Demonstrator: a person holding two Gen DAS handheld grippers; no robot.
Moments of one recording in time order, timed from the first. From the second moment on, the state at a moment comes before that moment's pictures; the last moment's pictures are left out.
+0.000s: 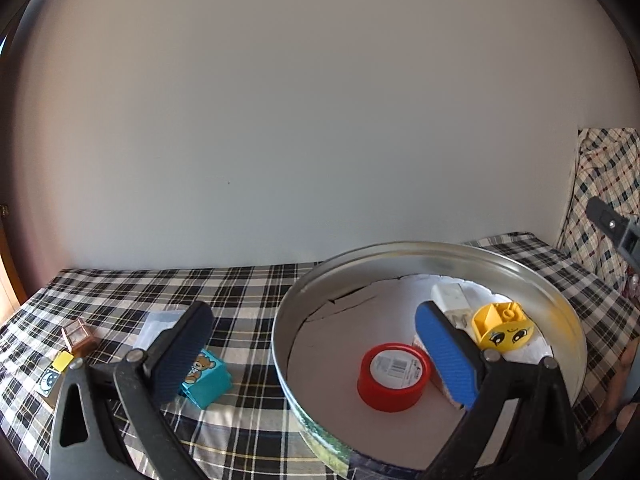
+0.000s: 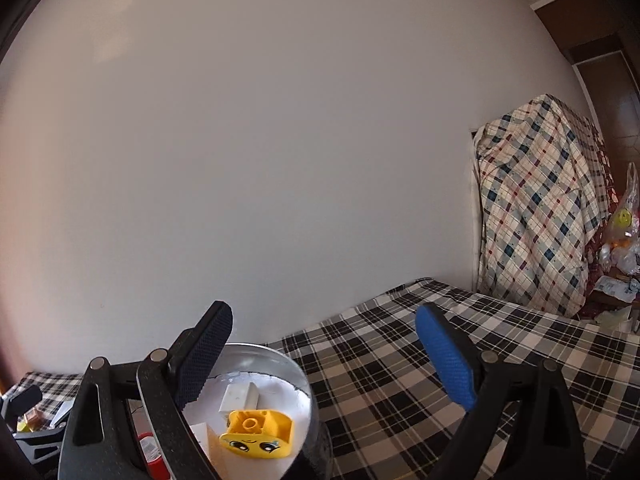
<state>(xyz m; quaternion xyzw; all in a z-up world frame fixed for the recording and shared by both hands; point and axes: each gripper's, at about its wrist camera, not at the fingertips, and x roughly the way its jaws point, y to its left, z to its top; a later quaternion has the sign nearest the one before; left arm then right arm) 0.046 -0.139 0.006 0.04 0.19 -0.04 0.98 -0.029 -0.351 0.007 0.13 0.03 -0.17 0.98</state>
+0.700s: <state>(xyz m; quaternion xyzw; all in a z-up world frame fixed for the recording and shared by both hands) 0.032 -0.099 0.008 0.03 0.19 -0.03 0.98 -0.049 -0.302 0.008 0.09 0.01 -0.18 0.98</state>
